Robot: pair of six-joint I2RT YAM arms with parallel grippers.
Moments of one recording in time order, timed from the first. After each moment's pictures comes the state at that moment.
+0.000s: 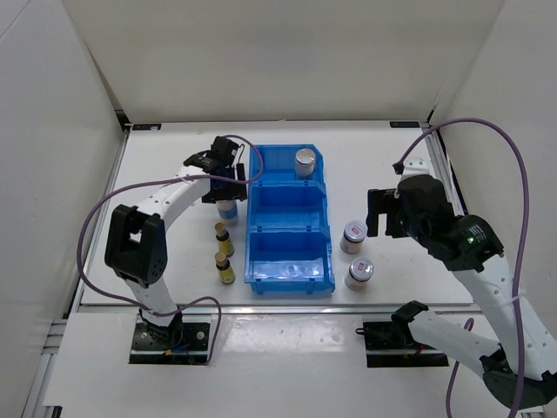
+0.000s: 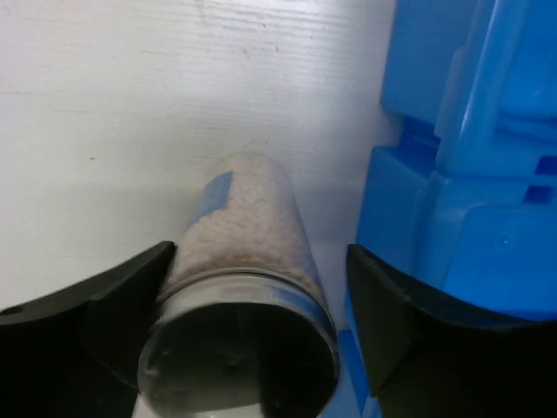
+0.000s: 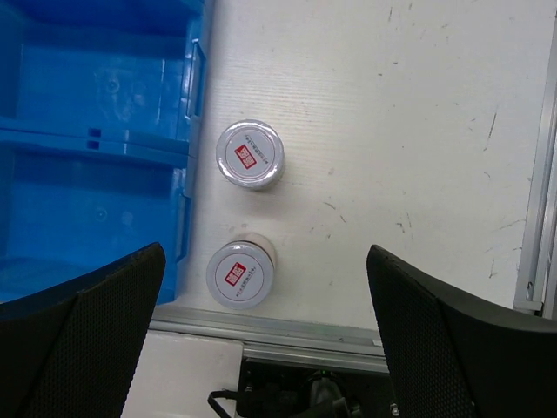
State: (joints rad) left arm -0.40 1.74 1.37 -0.71 -0.18 -0.42; right arm 0.58 0.90 1.27 -1.12 0.30 0.30
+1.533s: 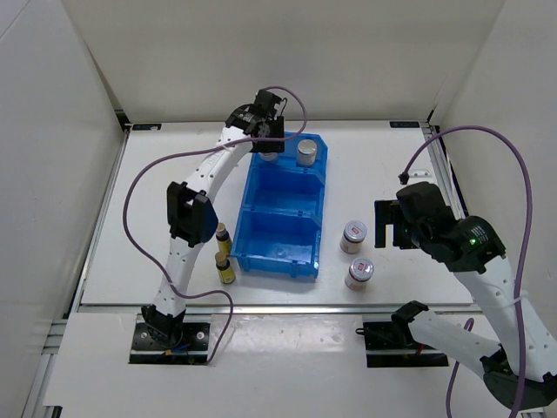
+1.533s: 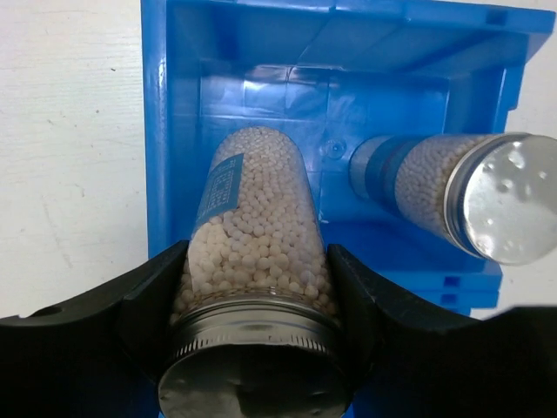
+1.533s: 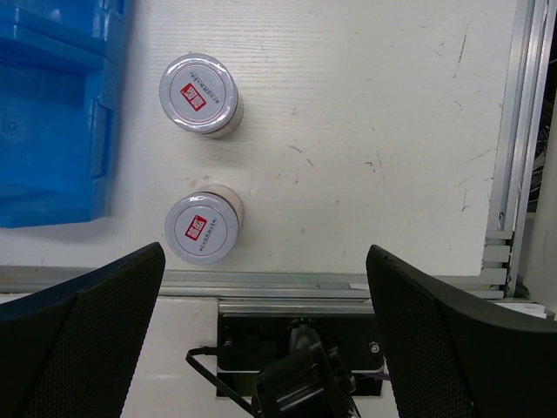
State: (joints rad) left arm -0.51 2.36 2.46 -0.97 -0.19 -0.37; right arm 0.58 0.88 1.27 -1.29 0.36 0.36
